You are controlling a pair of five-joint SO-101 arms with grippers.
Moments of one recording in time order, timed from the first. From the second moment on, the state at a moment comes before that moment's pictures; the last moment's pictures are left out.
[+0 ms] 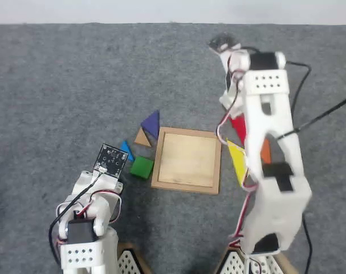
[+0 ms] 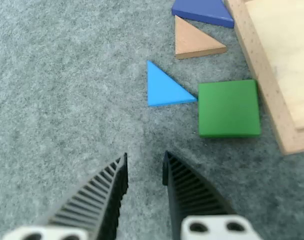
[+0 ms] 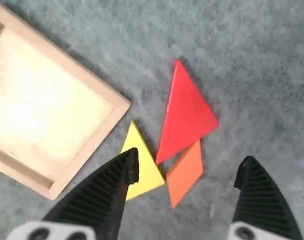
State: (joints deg) left arm -11.1 -102.9 96.9 70.3 -21.1; right arm -9.6 16.4 -18.0 89.1 27.2
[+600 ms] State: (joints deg) left arm -11.1 -102.9 96.9 70.3 -21.1; right arm -8.7 28.5 0.4 61.0 28.4
